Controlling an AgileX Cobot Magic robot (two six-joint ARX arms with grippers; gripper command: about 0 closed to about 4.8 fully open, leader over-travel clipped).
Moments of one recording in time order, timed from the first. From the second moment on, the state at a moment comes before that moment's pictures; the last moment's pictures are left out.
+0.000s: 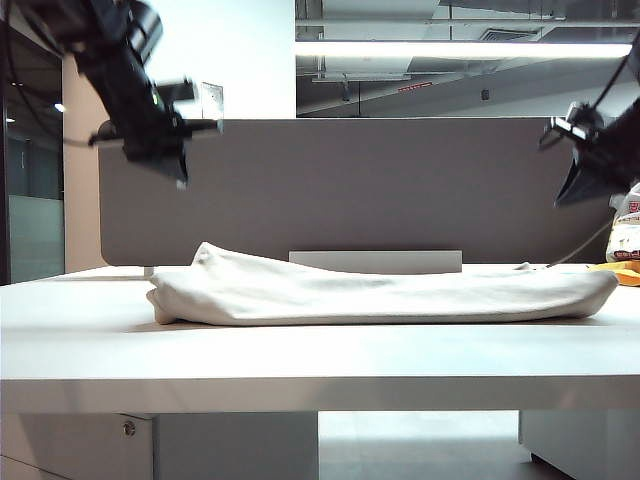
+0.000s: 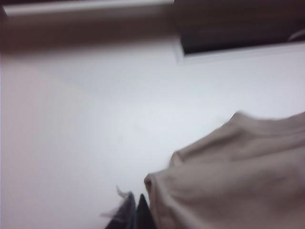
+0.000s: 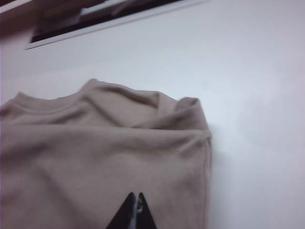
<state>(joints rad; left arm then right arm) -0.18 1.98 1.77 -0.34 0.04 -0.01 -0.15 1.99 1.65 -0.34 -0.52 0.17</state>
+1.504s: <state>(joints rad) -0.20 0.28 0.29 -0.35 0.02 -0.21 -0.13 0.52 0.25 -0.16 -0.47 0.21</state>
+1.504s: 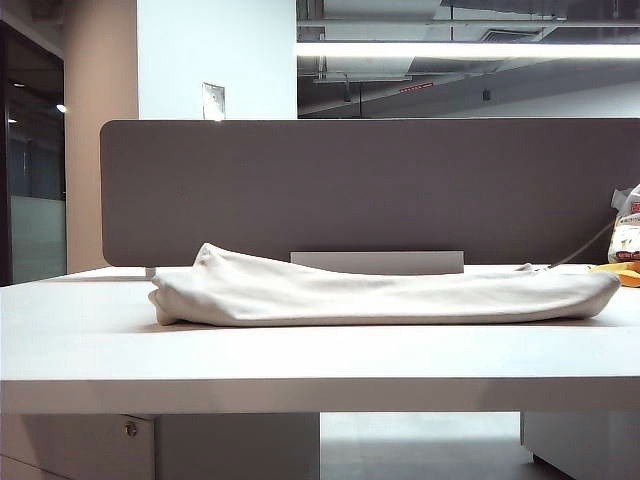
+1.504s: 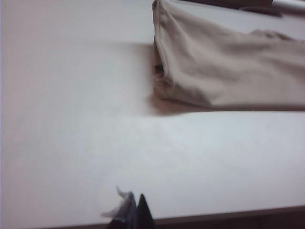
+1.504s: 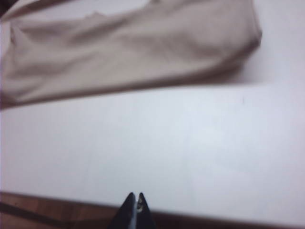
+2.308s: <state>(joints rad) -0.20 0.17 0.28 -0.36 0.02 -0.33 -0.13 0.49 0.21 -0.20 -0.47 0.24</state>
